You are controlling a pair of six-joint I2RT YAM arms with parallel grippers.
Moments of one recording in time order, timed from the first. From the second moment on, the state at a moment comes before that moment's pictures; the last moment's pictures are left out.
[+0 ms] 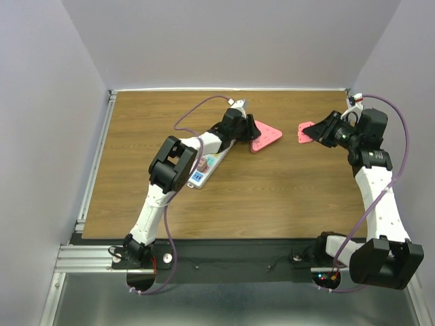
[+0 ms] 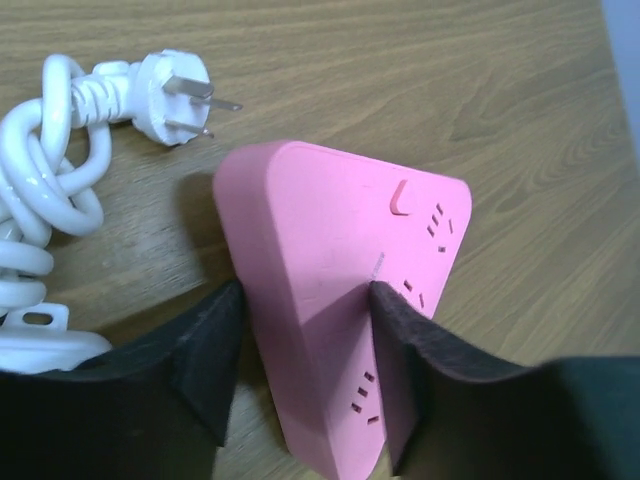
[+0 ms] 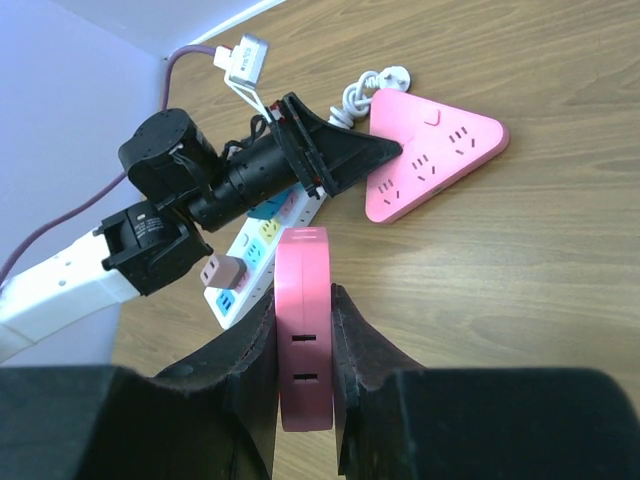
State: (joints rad) left arm -0.64 2.36 1.69 0.20 0.14 -0.61; right arm -0.17 1.10 1.03 -0.33 -0.66 0.49
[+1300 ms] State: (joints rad) left arm -0.83 1.72 0.76 0.51 -0.15 -0.84; right arm 0.03 1.18 0.88 -0.28 -0.50 0.51
